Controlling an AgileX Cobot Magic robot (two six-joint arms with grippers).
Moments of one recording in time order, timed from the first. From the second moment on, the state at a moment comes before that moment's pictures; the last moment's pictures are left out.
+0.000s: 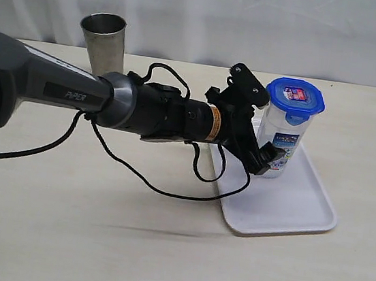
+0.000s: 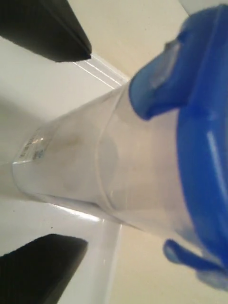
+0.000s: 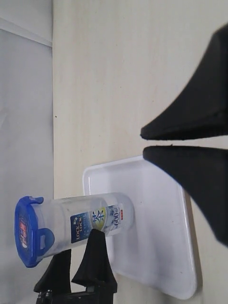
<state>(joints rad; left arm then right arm) -0.74 2.26 -1.45 0.86 -0.31 -0.60 -0.04 0.00 0.00 0.07 0.36 -0.09</state>
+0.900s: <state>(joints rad) -0.74 1.85 -1.21 0.85 0.01 -0.65 -0.04 0.00 0.00 0.07 0.36 -0.09</state>
